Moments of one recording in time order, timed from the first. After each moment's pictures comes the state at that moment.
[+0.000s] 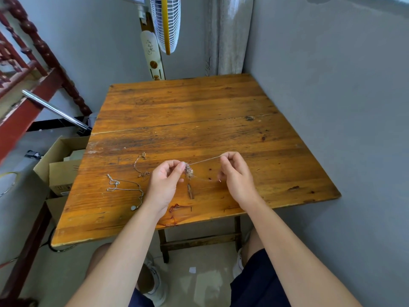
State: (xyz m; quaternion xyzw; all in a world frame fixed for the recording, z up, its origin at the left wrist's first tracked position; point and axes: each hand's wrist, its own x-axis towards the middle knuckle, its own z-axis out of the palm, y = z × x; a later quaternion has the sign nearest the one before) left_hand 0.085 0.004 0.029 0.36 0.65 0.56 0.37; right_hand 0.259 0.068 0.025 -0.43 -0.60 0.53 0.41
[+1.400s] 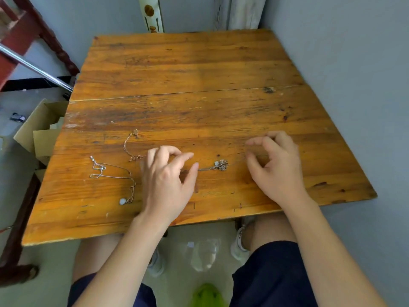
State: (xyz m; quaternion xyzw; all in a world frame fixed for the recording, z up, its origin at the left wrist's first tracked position) left_hand 0.087 0.001 0.009 0.60 0.75 0.29 -0.05; right_hand 0.300 0.102 0.010 -0.47 -0.80 0.12 0.35
